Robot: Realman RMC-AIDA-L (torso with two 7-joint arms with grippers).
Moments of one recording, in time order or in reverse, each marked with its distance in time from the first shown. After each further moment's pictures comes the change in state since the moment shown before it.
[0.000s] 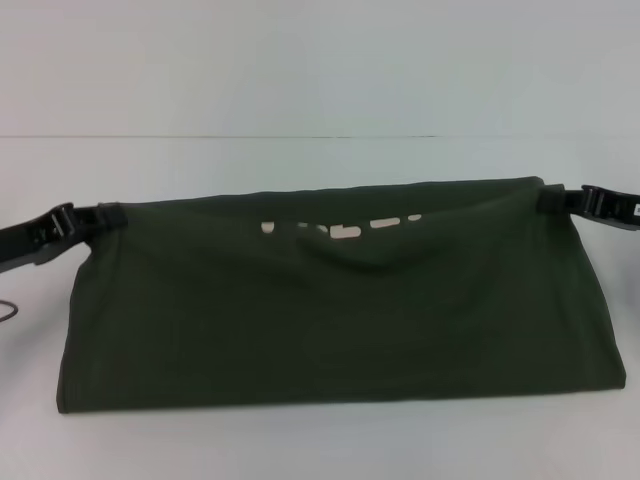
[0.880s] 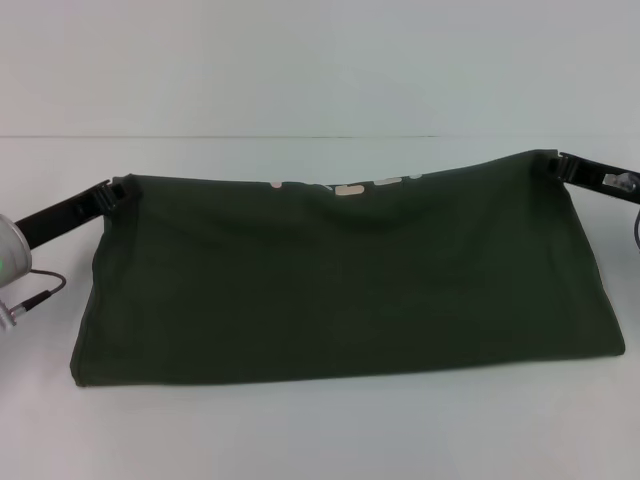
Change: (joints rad) left arm -0.049 -0.112 0.054 -0.020 -0.143 -0.350 0.197; right arm 0.056 0.049 -0.057 0.110 0.157 0.363 -0.129
